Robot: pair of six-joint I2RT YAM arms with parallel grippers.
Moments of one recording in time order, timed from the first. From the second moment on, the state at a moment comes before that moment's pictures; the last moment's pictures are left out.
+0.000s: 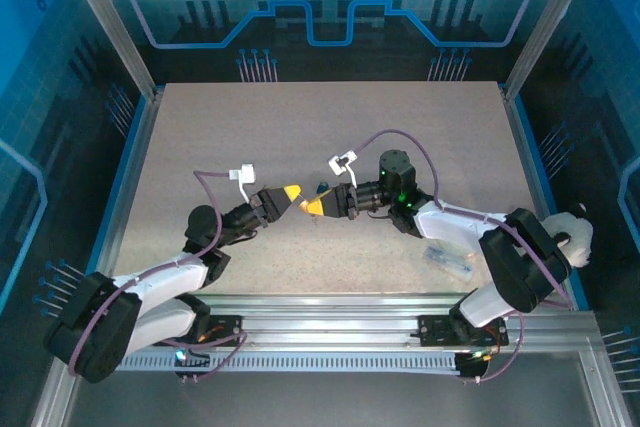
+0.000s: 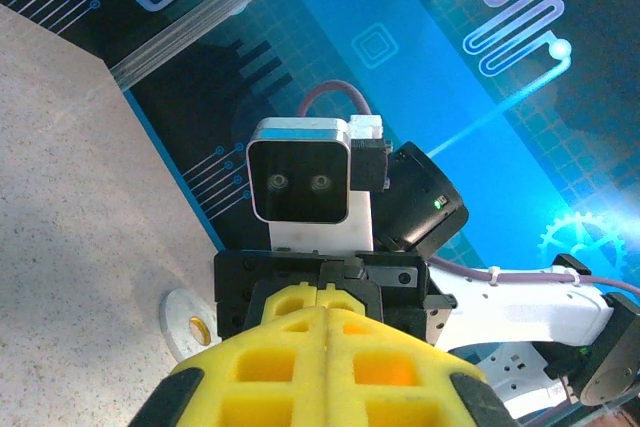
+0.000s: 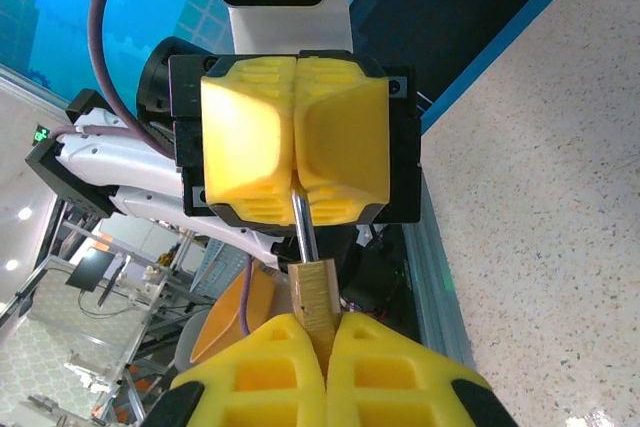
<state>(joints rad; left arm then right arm) -0.45 1.11 0.24 1.13 0.55 -1.14 0.60 1.52 0.74 0.66 -1.10 0.84</state>
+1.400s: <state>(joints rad) -0.47 1.22 0.25 1.25 0.50 -1.17 0.58 1.52 0.75 0.69 -1.05 0.95</state>
